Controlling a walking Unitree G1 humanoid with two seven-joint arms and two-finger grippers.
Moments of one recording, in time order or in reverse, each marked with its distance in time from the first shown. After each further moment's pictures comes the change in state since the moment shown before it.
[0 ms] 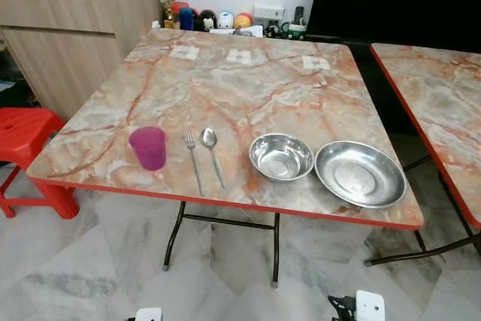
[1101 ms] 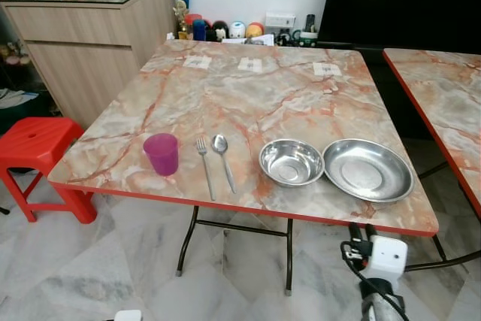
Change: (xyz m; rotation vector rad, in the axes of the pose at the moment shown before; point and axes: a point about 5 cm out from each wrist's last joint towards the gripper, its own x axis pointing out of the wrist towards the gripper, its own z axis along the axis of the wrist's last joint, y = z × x) left arm -0.008 0.037 0.004 0.043 -0.048 0.062; right arm -0.016 0.001 0.111 0.019 -0.646 0.028
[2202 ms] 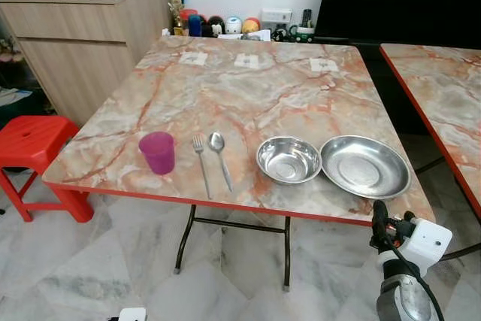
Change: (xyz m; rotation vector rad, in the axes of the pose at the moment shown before) left arm 0.000 -0.005 0.000 0.003 -0.014 -0.006; right arm 0.018 -0.012 0.042 0.206 -0.036 -0.121
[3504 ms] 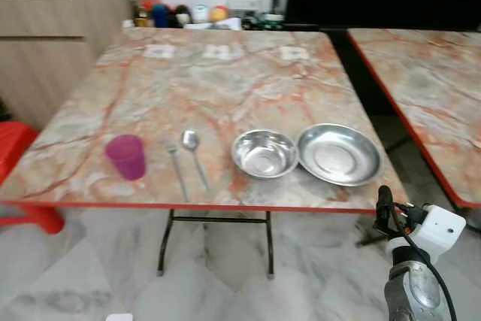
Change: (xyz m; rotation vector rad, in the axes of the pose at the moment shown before) left arm -0.005 0.015 0.001 0.008 -0.063 -0.003; right arm 0.013 -0.006 0.020 -0.002 -0.040 -0.051
